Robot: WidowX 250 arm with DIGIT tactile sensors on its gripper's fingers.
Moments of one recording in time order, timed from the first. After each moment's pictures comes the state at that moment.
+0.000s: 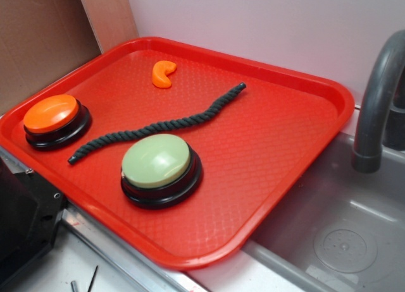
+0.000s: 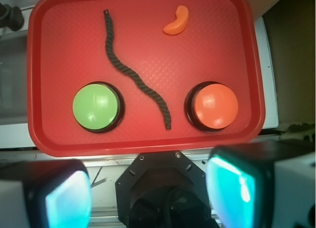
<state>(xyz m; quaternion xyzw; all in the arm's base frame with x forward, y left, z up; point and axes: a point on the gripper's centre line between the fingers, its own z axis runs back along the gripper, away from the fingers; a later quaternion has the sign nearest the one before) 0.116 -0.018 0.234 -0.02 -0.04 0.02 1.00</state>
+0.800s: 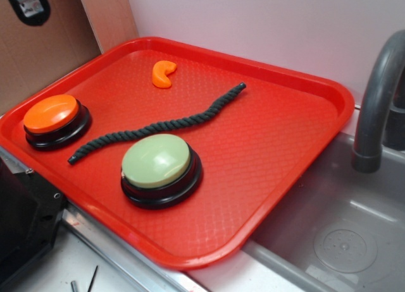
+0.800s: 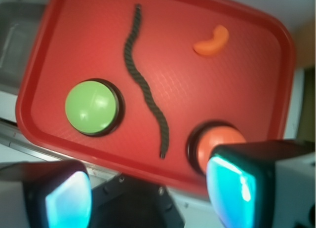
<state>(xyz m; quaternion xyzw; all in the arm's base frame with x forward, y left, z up) 0.152 -0.001 0.198 -0.02 -0.06 -0.18 0.98</state>
